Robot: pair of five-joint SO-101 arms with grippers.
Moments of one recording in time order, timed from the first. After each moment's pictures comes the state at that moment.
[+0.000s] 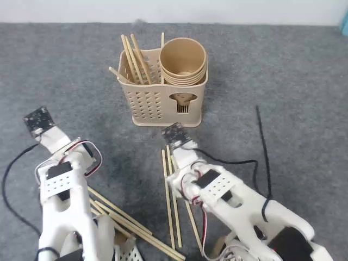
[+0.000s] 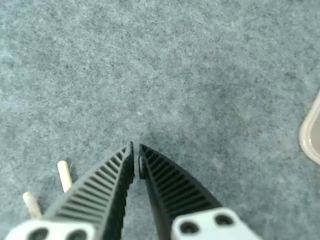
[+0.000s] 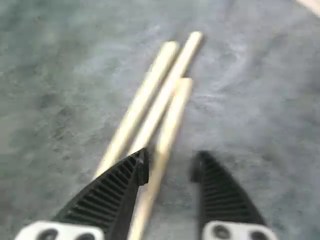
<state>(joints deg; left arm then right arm) -29.4 -35.0 72.9 32.8 16.9 -44.0 -22.3 66.9 28.8 -10.1</state>
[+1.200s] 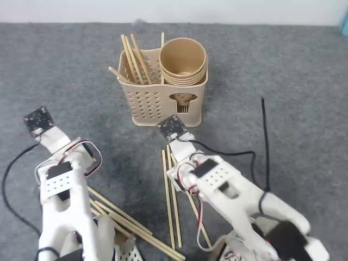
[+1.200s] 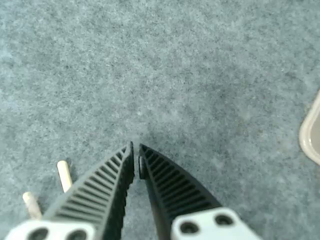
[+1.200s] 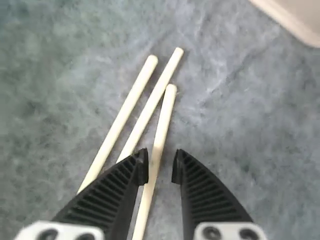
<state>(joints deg) -29.4 -35.0 72.9 32.8 16.9 -43.2 -16.3 57.6 35.0 -4.7</state>
